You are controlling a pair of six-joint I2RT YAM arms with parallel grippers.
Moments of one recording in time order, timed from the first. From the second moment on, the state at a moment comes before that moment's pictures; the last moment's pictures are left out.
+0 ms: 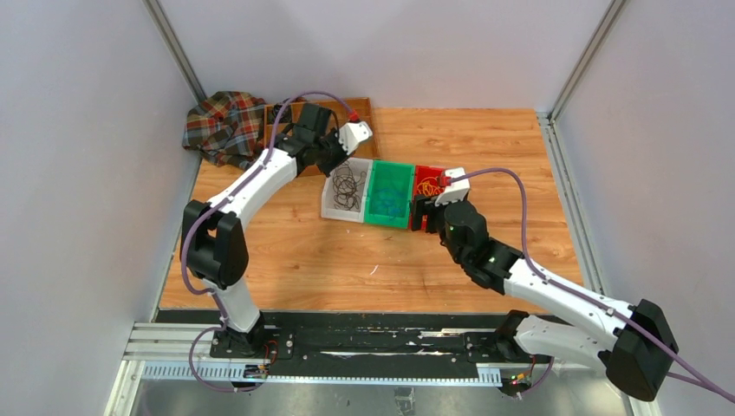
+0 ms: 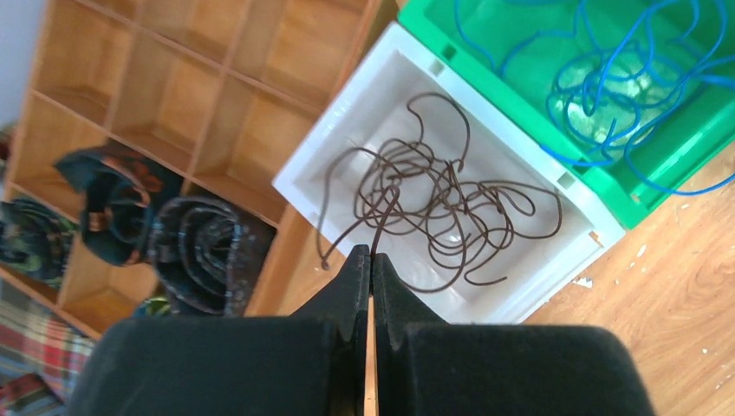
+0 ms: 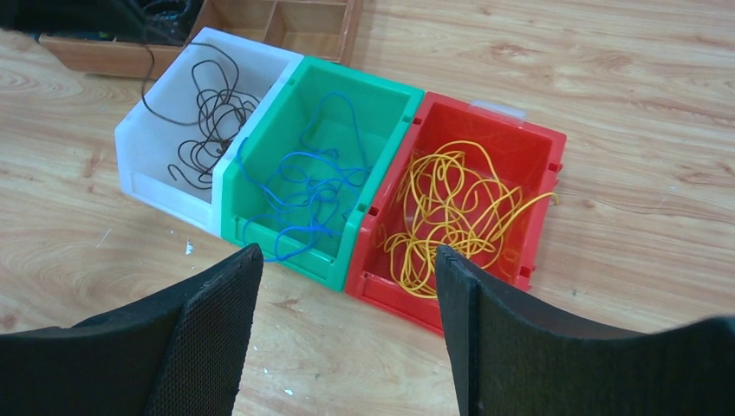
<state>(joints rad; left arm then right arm) -0.40 1.74 1.53 -0.55 0.21 0.62 0.83 1.01 0.64 0.12 0.50 0.19</state>
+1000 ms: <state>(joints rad) -0.43 1.84 1.66 -0.77 0.26 0.61 0.66 0.88 0.65 -0.08 0.55 0.22</state>
